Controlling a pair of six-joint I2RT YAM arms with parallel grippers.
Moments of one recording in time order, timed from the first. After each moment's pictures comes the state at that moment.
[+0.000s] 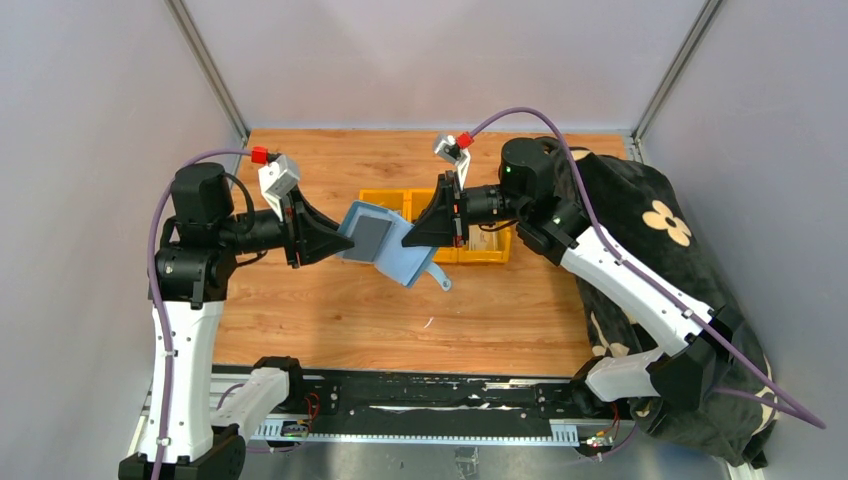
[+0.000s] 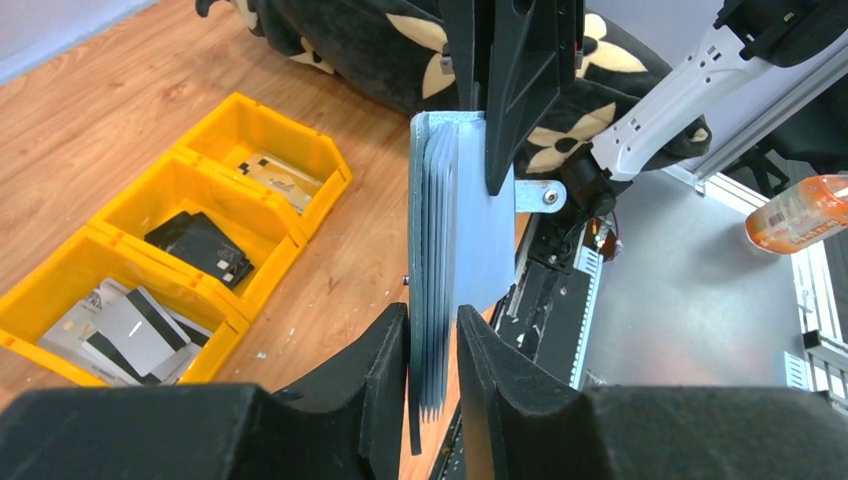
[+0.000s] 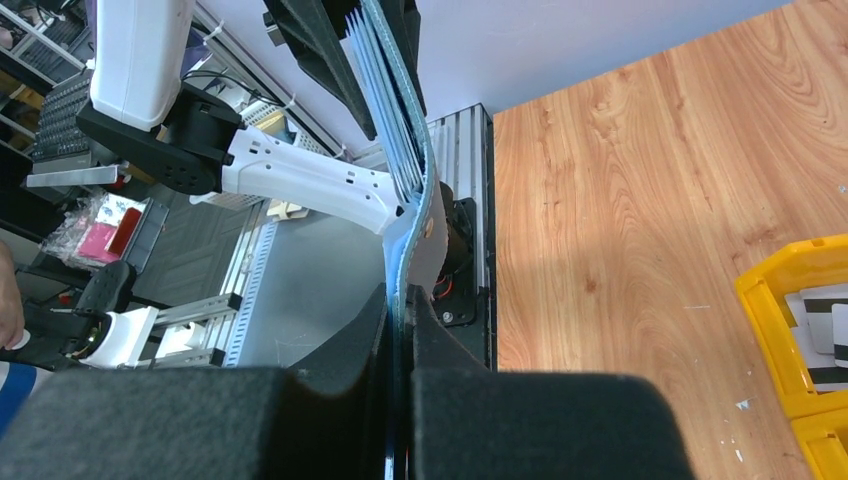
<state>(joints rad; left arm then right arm) -0.03 0.91 1.37 -0.89 1.17 0.14 0.73 1.32 1.34 -0.10 -0.96 0.40</state>
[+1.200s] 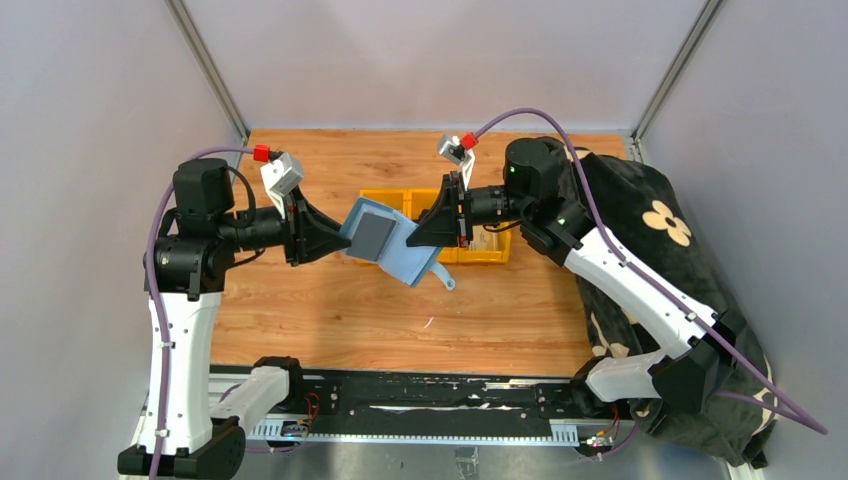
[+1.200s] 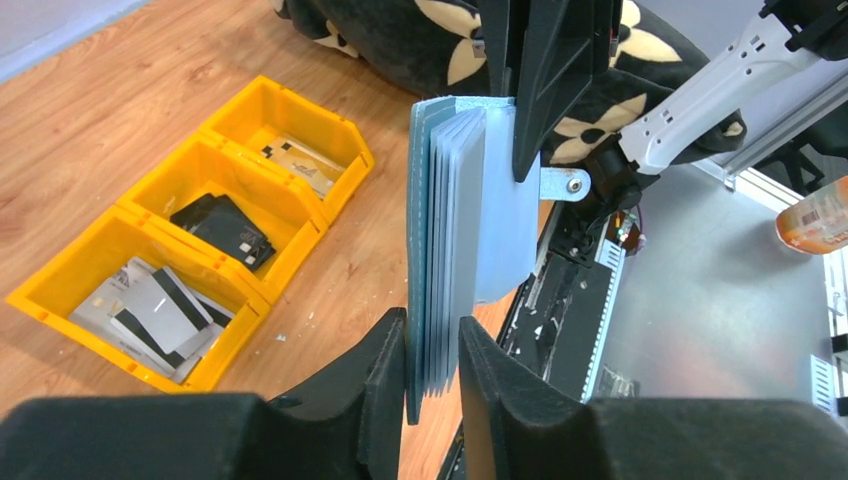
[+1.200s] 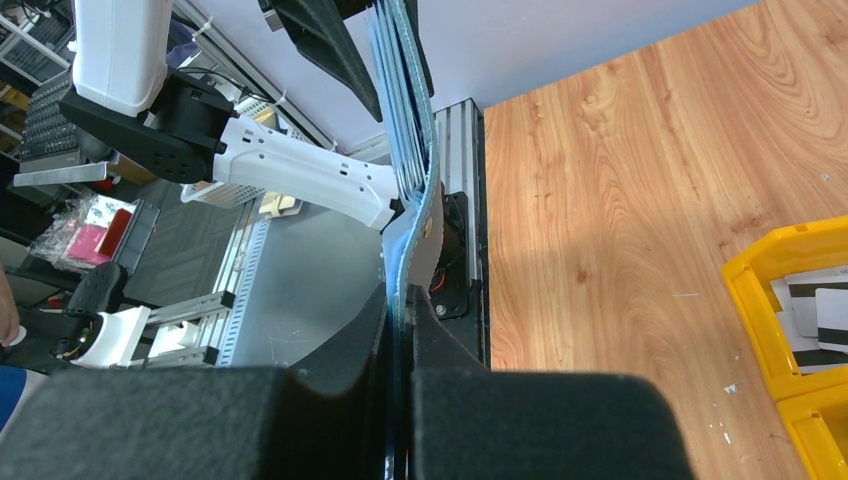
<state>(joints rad) -0.03 0.96 1.44 -1.03 1.11 0.25 0.72 1.31 1.32 -0.13 -0.96 0.38</state>
